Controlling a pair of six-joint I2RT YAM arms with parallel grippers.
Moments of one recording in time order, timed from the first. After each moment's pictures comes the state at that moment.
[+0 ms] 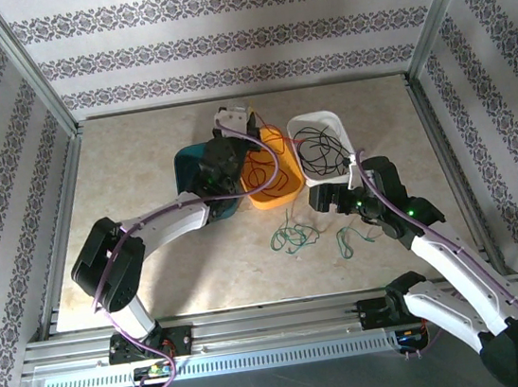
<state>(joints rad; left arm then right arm) -0.67 1.71 1.10 0.67 -0.42 -0.05 0.37 0.85 0.70 -0.52 -0.20 0.49</state>
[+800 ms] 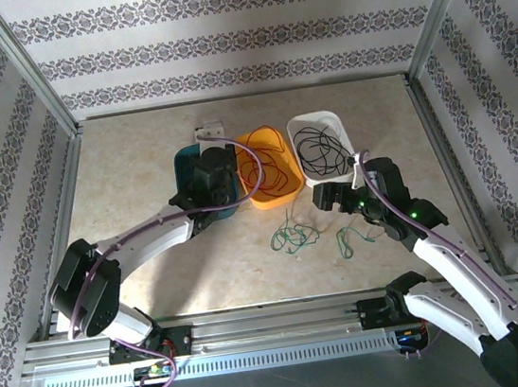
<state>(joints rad) -0.67 1.60 1.07 0.26 -0.72 -0.08 0.36 0.83 0.70 -0.53 -0.14 0.49</state>
